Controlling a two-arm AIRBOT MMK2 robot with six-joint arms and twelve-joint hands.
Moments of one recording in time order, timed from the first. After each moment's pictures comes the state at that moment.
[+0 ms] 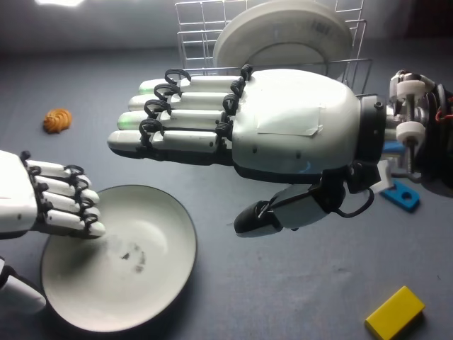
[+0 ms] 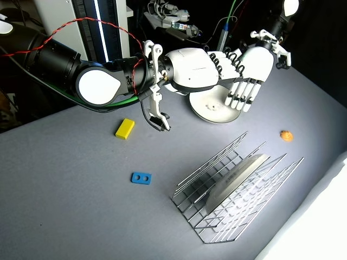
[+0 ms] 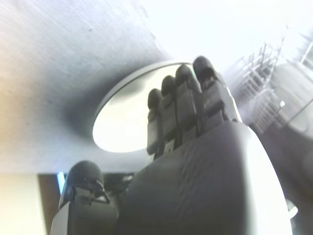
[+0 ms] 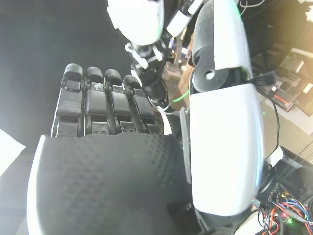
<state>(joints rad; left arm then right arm) 0.96 -0.77 1.23 1.24 -0.67 0.11 -0.37 -1.17 1.05 -0.70 0.69 -0.48</state>
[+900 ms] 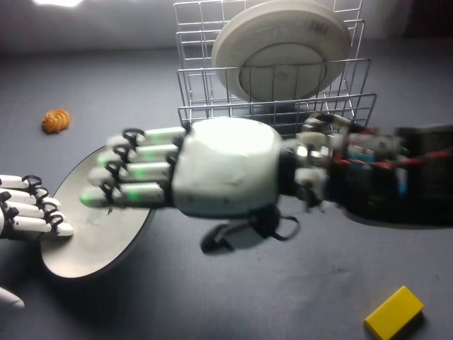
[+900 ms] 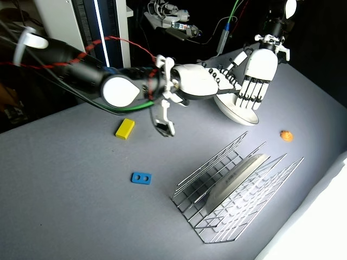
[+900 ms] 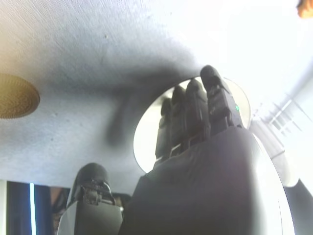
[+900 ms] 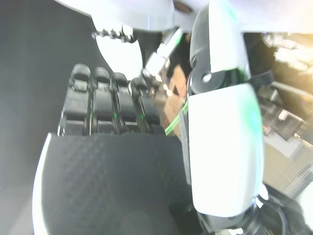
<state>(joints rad) 1.15 -0.77 1.26 1.03 -0.61 0.13 -0.39 -1.37 1.15 -0.60 0.52 -0.70</state>
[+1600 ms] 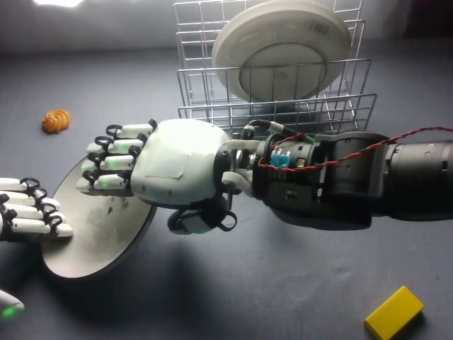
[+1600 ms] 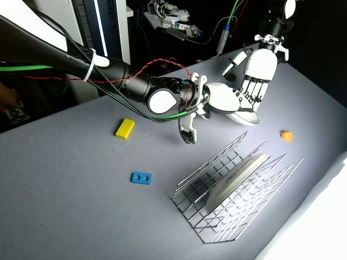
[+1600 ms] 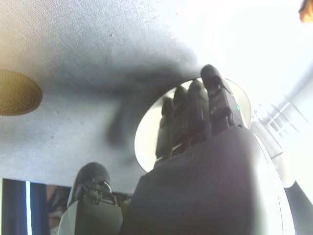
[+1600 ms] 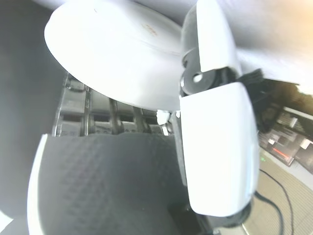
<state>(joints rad) 1.18 -0.77 1.25 1.00 -0.62 0.14 -0.39 -1.62 1.36 -0.45 0.40 -0.86</state>
